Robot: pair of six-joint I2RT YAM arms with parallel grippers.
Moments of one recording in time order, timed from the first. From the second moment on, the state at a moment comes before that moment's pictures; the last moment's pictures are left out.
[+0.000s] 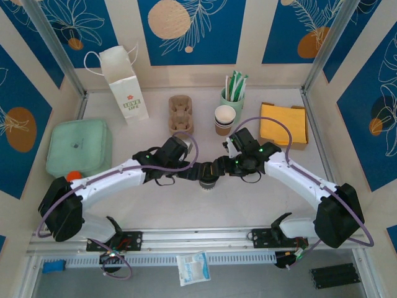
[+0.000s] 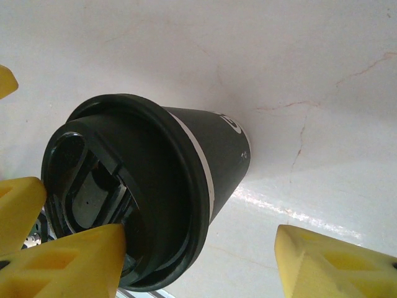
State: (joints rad) left arm -0.85 1.39 0.97 -0.51 0.03 -0.54; right arm 0.58 1.29 0.92 -0.75 -0.32 0.52
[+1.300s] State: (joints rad) left arm -0.85 1.40 0.91 -0.38 0.05 -0.61; right arm 0.58 1.25 0.91 -0.73 -0.36 0.58
